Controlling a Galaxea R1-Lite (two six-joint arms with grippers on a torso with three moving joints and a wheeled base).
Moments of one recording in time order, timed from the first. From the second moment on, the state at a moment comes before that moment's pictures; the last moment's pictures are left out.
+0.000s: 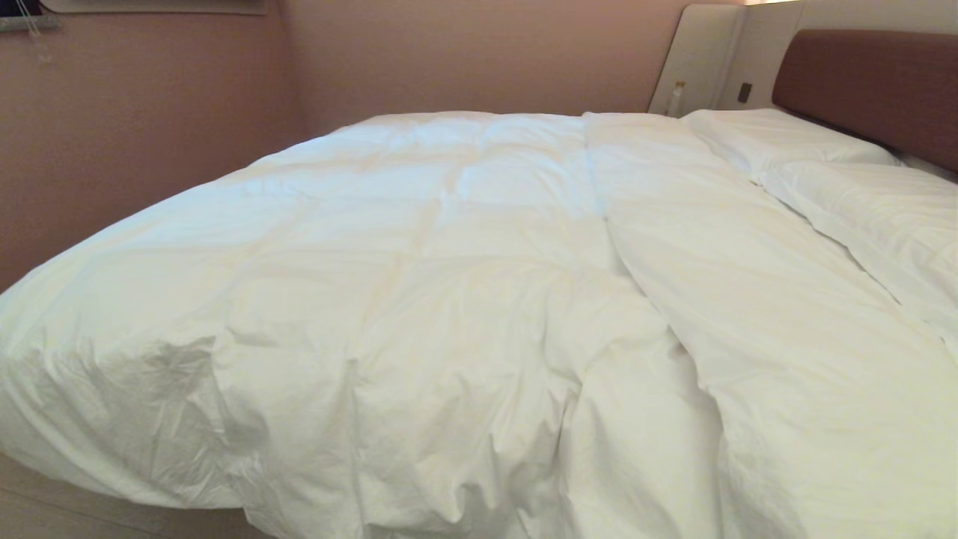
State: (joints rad) left arm -0.01 0.00 0.00 0.00 -0.01 -0.03; right arm 0.07 0.50 -1.23 1.07 0.41 0.27
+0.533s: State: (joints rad) left arm -0.01 0.00 0.00 0.00 -0.01 -0.03; right arm 0.07 0.53 -1.25 1.07 0.25 0.28
